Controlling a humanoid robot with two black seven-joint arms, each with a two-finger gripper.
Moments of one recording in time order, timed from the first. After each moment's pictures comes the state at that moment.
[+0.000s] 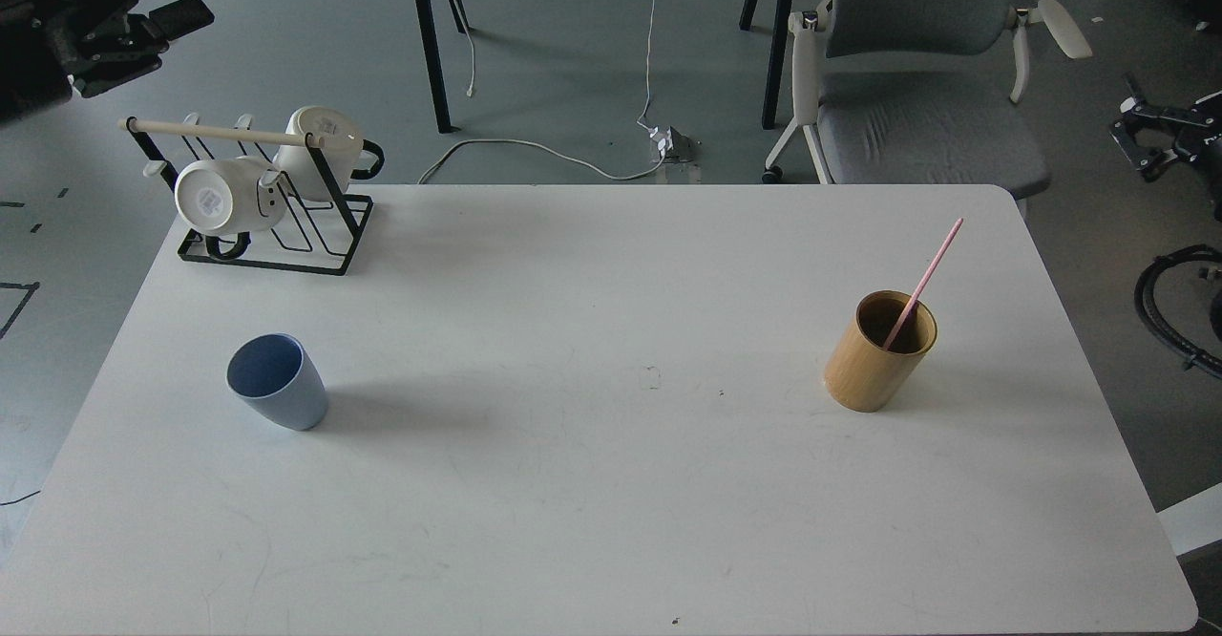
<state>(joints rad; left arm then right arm) -0.89 1.13 -0.57 -1.27 1.03 -0.49 -0.42 0.68 -0.65 0.90 0.64 0.32 0.49 0.15</state>
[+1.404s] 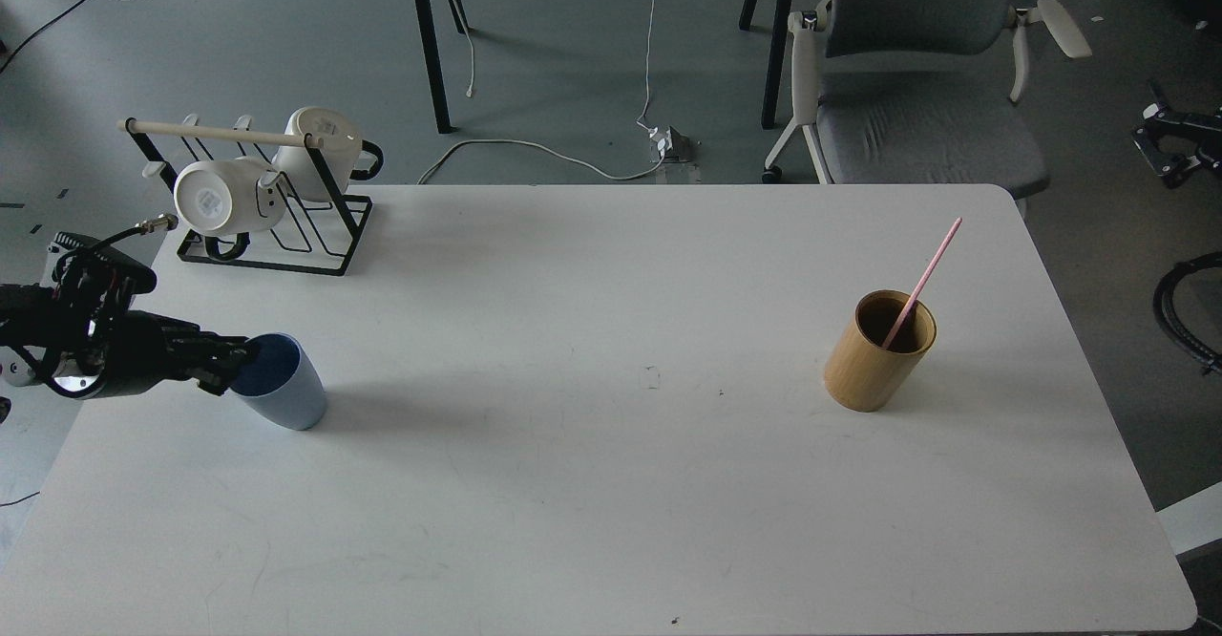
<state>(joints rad) -0.81 0.87 -0.15 -0.93 1.90 -0.22 -0.49 0.66 -0.66 0.91 0.63 0.32 0.49 0.15</state>
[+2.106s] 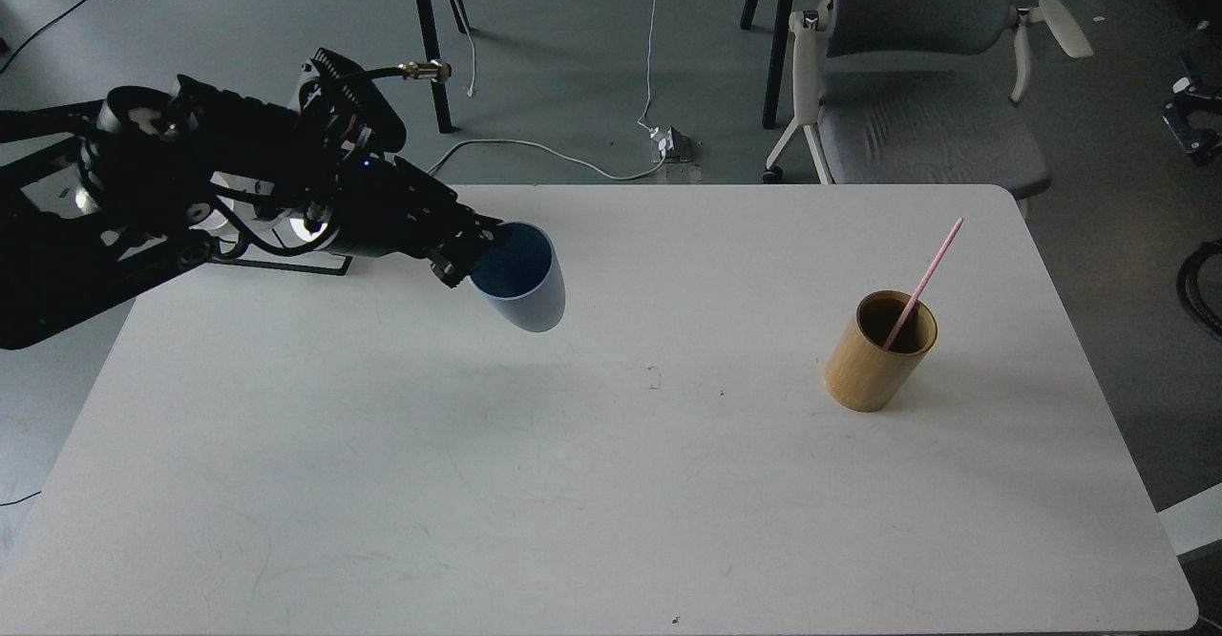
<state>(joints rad) -1.30 0.58 -0.15 -1.38 1.92 -0.49 -0.34 0.70 -0.69 0.93 0.63 0.32 0.49 0.15</state>
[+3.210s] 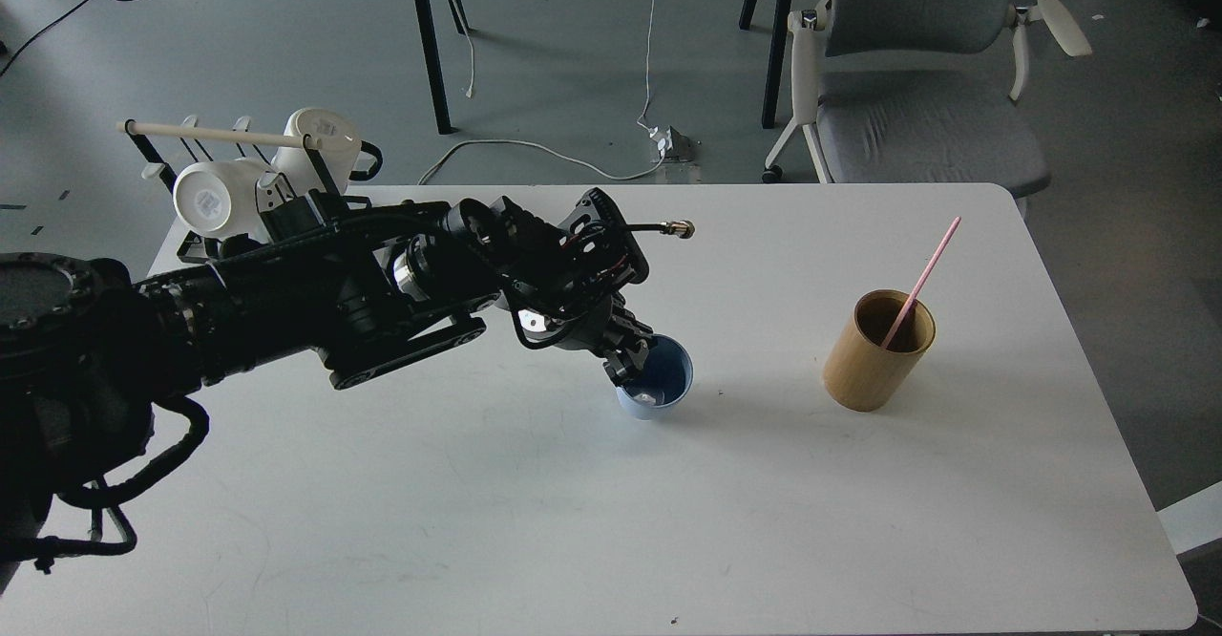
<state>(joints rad) -1.19 0.09 -0.02 -0.93 2.04 -0.49 -0.35 0.69 -0.76 0.93 0.64 0.32 0.49 0.15</state>
